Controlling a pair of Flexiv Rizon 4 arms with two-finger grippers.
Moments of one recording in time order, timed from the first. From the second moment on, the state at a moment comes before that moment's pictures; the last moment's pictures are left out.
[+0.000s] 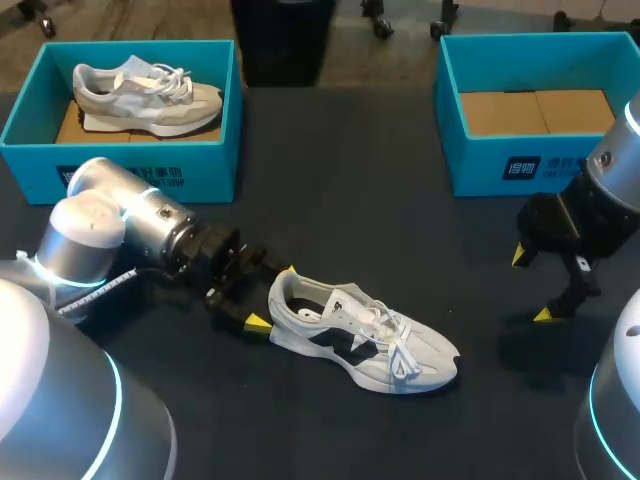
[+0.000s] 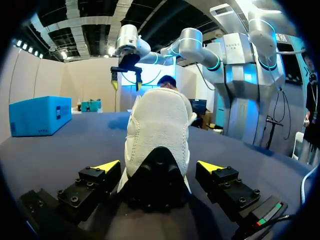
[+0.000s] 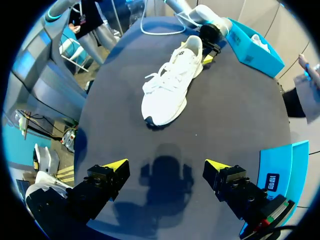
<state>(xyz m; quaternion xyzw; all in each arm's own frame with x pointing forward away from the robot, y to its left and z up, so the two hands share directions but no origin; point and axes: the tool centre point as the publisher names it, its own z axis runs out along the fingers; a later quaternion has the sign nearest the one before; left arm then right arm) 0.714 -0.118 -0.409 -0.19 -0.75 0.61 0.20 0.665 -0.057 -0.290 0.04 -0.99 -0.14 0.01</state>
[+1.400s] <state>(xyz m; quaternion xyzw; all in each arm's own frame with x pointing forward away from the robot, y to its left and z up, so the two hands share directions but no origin) 0.698 -0.149 -0.422 -0.13 -0.75 0.63 0.18 0.665 -0.057 -0.290 0.04 -0.99 -0.14 0.01</state>
